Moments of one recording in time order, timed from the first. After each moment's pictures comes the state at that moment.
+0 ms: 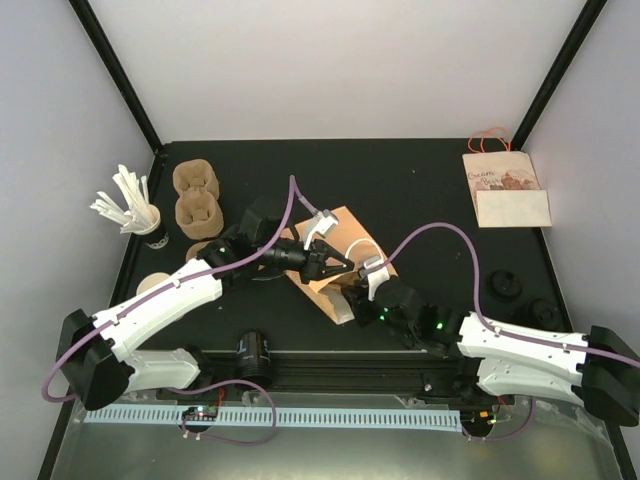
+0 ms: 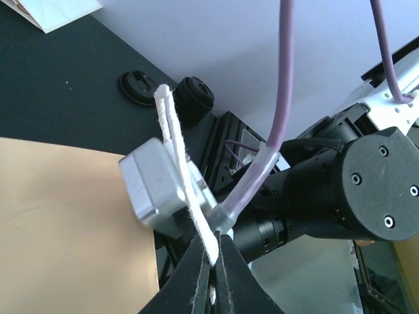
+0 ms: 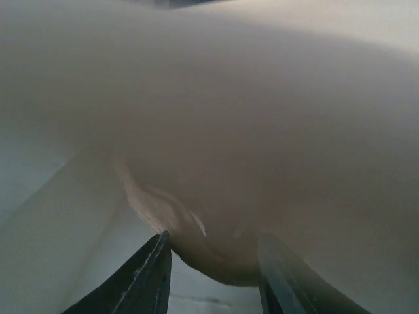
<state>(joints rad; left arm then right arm) -0.75 1.21 0.98 -0.19 0.79 -0.39 1.11 0.99 0.48 -0.02 0.30 0.47</state>
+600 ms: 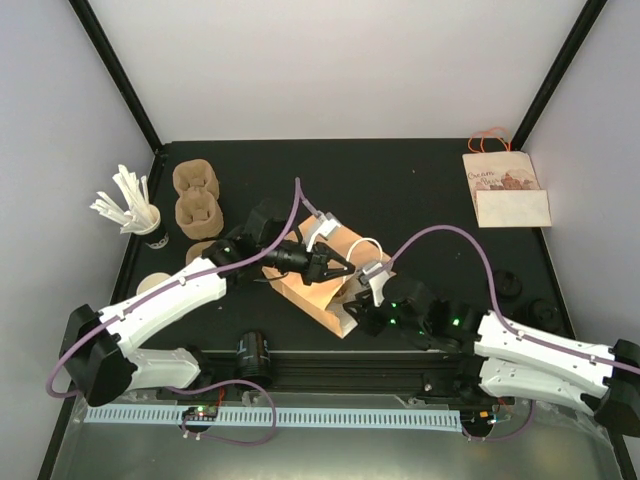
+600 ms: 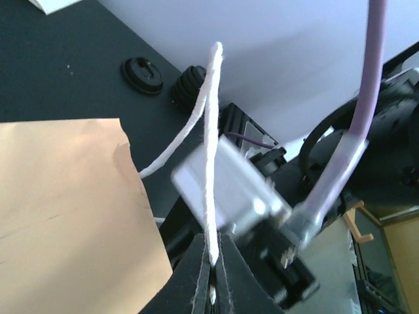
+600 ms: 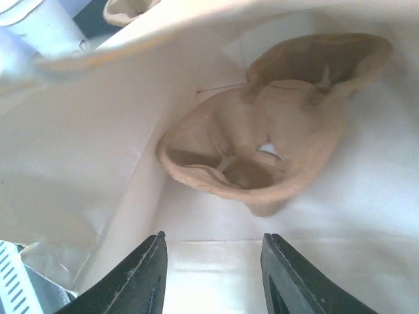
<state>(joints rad) -0.76 1.24 0.97 -0.19 0.79 -0.39 1.10 0.91 0.58 -0.30 0.05 0.41</state>
